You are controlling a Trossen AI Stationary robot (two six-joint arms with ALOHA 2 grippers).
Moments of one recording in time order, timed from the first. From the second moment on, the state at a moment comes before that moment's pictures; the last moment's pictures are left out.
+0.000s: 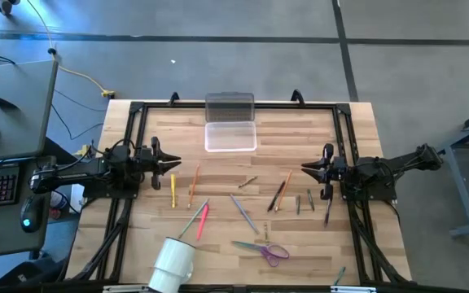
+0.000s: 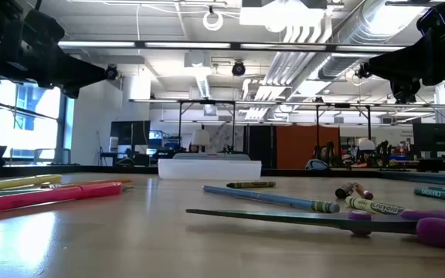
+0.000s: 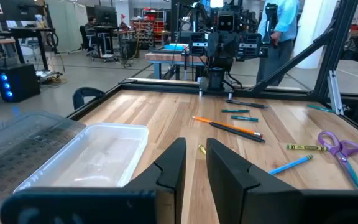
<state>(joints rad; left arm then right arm) 0.13 0.02 0.02 -0.01 -0.02 -0.01 0.27 0.07 0.01 0.09 0.41 0.04</state>
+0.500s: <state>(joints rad) 0.13 0.02 0.02 -0.01 -0.02 -0.01 0.27 0.07 0.01 0.09 0.41 0.04</state>
